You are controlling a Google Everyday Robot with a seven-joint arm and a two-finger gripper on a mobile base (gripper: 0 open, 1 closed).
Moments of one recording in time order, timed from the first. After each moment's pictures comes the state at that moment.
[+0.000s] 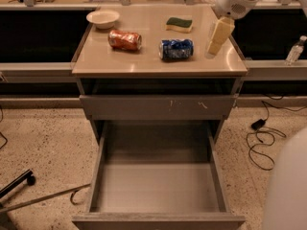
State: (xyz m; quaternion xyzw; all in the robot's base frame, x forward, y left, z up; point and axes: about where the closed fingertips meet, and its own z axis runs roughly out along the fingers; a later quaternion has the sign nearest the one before) arm 0.699 -0.167 0.957 -0.67 0.69 -0.04 0.28
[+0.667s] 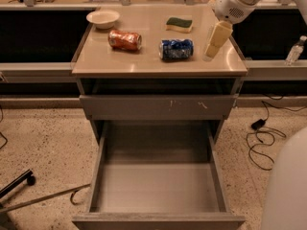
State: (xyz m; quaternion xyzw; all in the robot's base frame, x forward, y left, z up) arm 0.698 -0.170 0.945 -0.63 0.72 -0.02 0.27
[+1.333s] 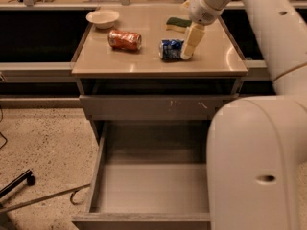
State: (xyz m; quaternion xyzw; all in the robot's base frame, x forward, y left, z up) arm 0.766 -0.118 0.909 -0.69 0.67 0.00 0.29
